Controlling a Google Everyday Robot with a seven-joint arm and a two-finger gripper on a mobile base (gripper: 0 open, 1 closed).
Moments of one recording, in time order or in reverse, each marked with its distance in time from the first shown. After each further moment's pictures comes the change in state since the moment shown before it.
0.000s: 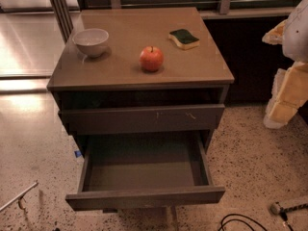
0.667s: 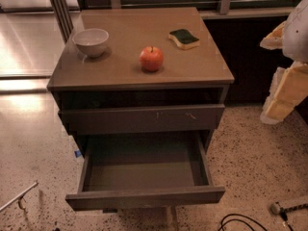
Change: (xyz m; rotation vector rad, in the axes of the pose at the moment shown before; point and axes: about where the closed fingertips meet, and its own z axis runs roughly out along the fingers) arm 0.000 0.000 0.000 0.000 0.000 0.000
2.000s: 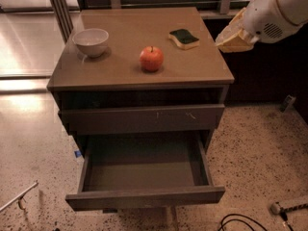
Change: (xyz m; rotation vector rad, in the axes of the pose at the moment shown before) arm -0.072 -0.107 0.038 0.204 -0.360 0.040
